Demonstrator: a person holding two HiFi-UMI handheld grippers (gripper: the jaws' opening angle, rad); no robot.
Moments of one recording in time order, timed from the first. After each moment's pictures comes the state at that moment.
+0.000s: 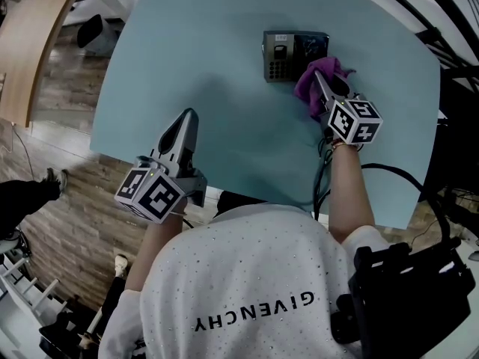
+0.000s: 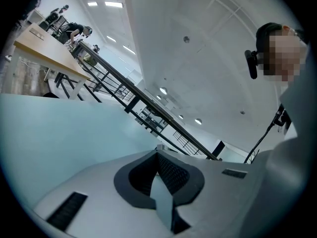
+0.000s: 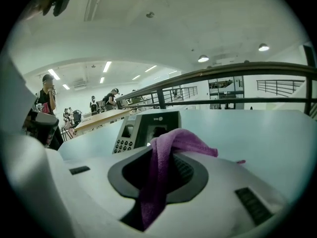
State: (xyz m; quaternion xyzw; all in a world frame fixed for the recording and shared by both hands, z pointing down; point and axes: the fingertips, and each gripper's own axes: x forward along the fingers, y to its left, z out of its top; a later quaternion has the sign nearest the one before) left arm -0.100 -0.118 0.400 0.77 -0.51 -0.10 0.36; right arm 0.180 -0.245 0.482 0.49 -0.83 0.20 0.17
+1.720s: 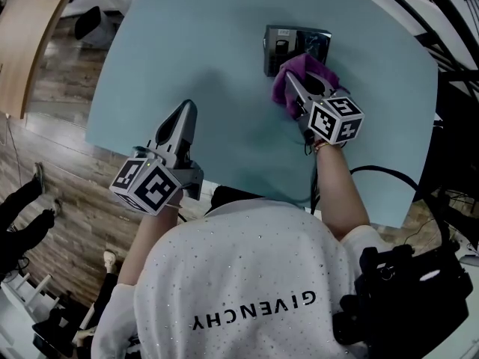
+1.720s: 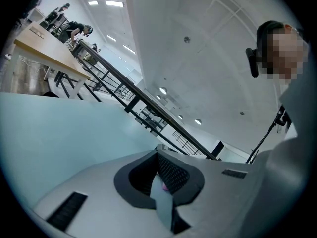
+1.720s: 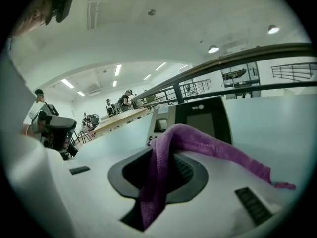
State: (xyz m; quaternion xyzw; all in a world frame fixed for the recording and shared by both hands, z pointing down) left arm -0.102 -0.118 0.402 0.77 -0.51 -0.10 0.36; right arm 0.107 -0.221 0.490 0.40 -0.87 0.24 0.15
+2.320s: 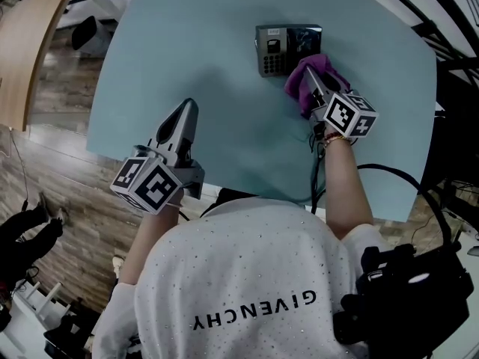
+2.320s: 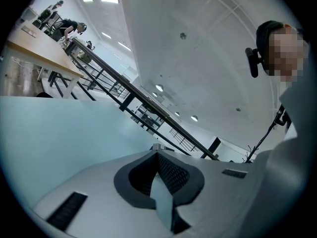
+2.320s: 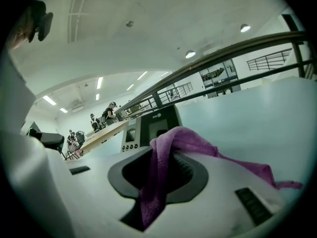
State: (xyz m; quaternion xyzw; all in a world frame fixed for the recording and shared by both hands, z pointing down) left arm -0.088 -0.130 0.396 0.79 -0.49 -0.09 0.36; right arm 0.174 -0.239 0.491 0.48 -0.82 0.29 0.09
